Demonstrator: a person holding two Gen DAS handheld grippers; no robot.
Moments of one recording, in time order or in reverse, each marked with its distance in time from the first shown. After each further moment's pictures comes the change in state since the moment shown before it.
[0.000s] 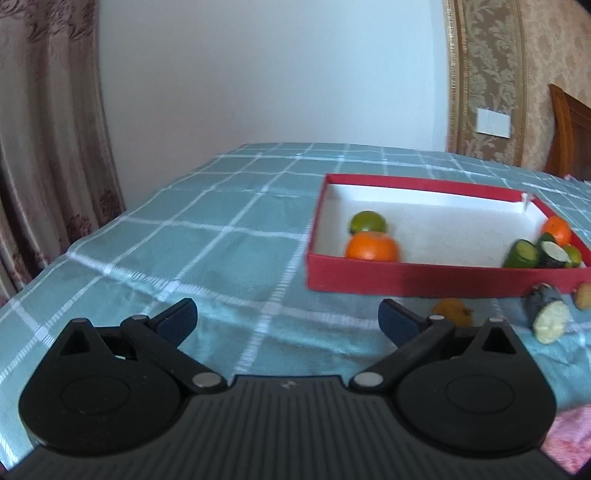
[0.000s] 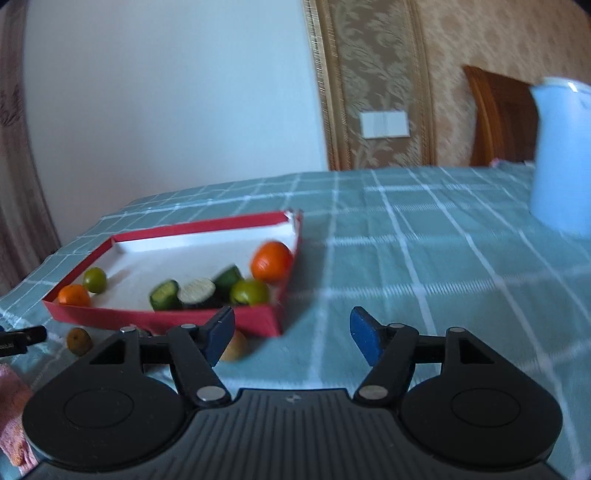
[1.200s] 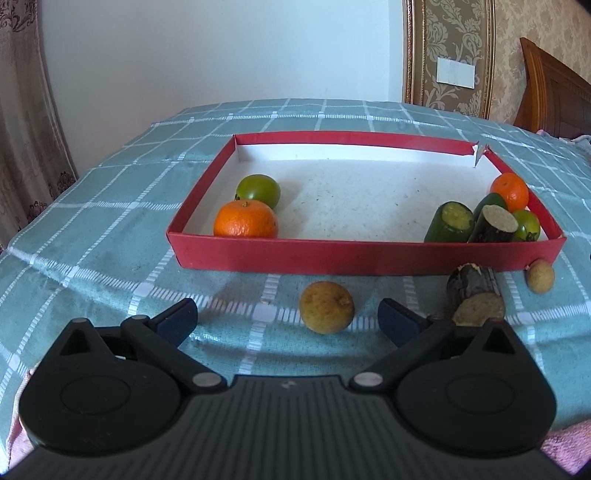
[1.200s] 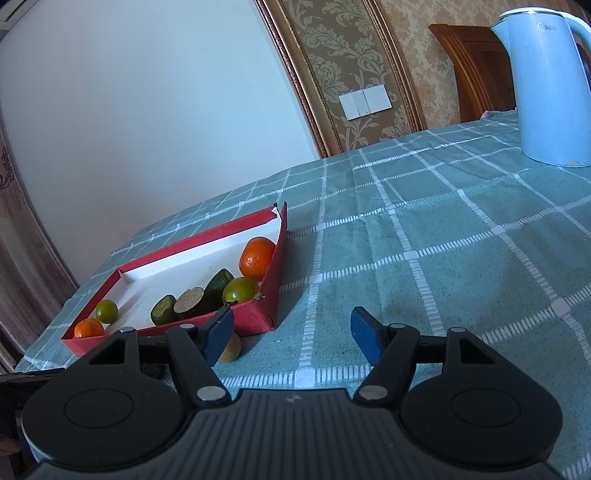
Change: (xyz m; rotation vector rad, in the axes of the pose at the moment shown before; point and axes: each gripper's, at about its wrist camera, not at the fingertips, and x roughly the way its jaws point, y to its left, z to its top) left arm 0.024 -0.074 0.009 0.062 0.158 -0.077; right arm 0.000 -0.025 -0.002 0.156 -0.008 0.080
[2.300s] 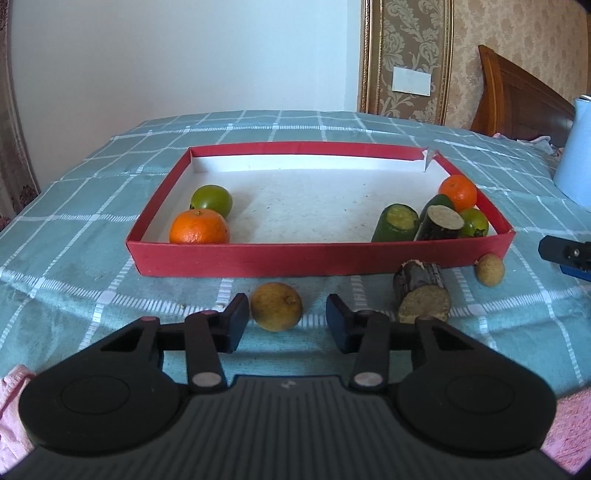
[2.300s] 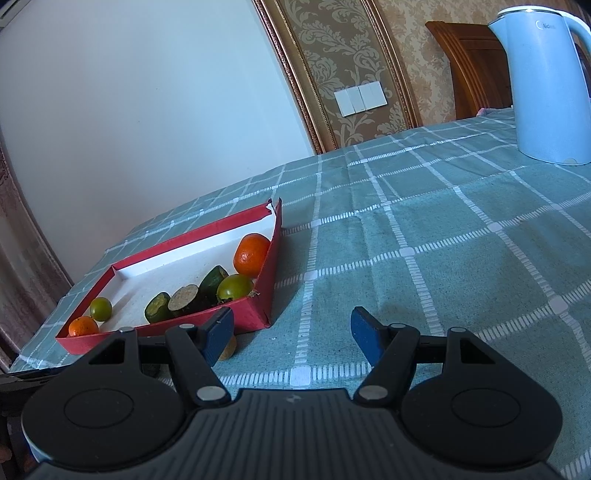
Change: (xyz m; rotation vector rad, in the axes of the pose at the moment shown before) left arm -0.010 -0.008 -0.004 0.040 -0.044 -0.144; right arm 0.002 -0.003 -0.001 0.003 0.006 -0.015
